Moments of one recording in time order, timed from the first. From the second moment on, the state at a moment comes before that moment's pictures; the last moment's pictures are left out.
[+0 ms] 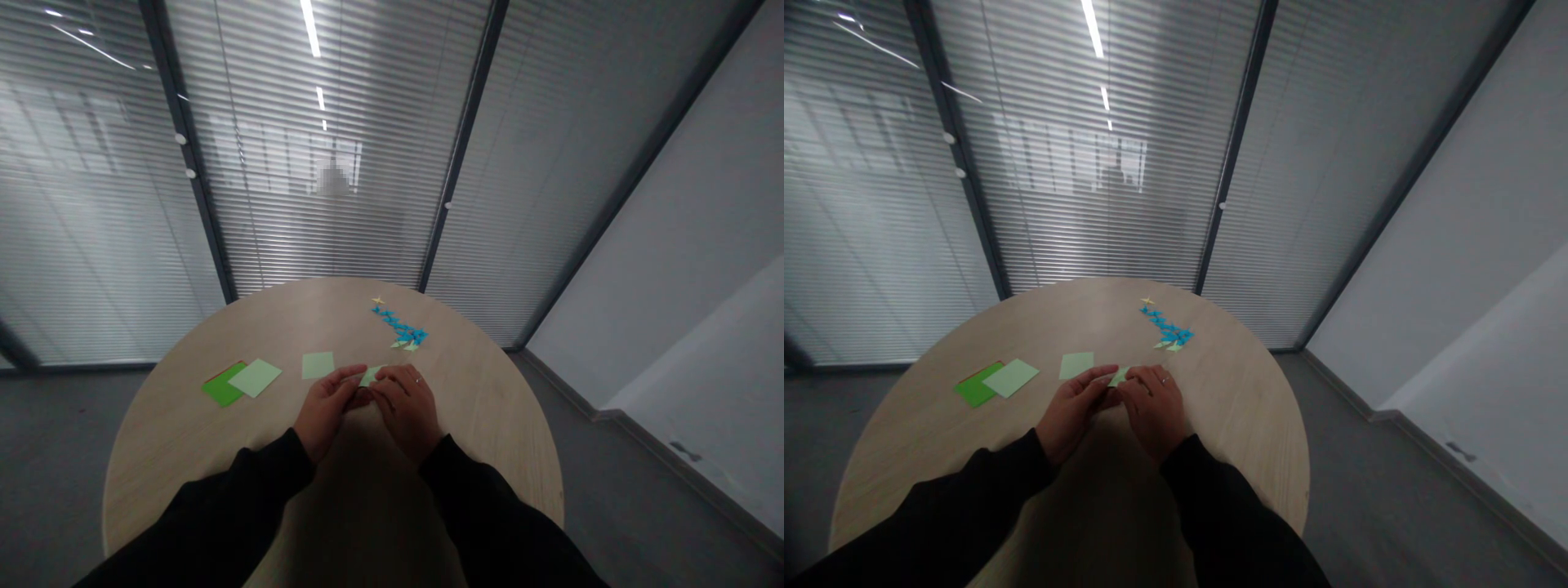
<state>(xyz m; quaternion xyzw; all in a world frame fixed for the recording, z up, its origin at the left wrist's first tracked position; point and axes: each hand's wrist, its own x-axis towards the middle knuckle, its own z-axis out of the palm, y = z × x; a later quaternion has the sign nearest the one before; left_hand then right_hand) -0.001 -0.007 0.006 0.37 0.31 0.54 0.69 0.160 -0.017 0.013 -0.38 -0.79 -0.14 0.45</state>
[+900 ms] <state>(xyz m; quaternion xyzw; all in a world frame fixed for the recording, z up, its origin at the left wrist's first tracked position) -0.003 -0.007 0.007 0.41 0.31 0.54 0.67 0.164 -0.022 0.017 -0.37 -0.82 -0.23 0.37</state>
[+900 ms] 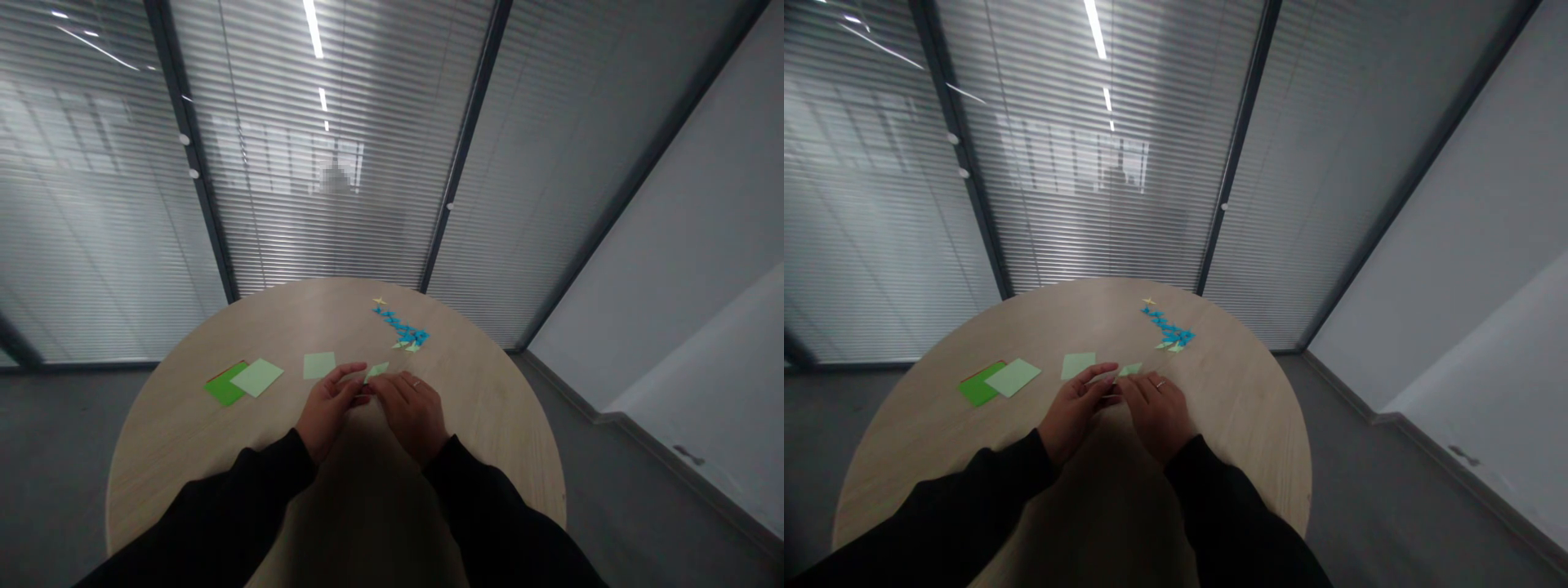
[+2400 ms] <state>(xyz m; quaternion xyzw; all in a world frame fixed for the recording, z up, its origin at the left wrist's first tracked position) -0.003 0.001 -0.004 0.53 0.39 0.53 0.54 0.146 -0.014 0.004 -0.46 -0.77 -0.05 0.44</state>
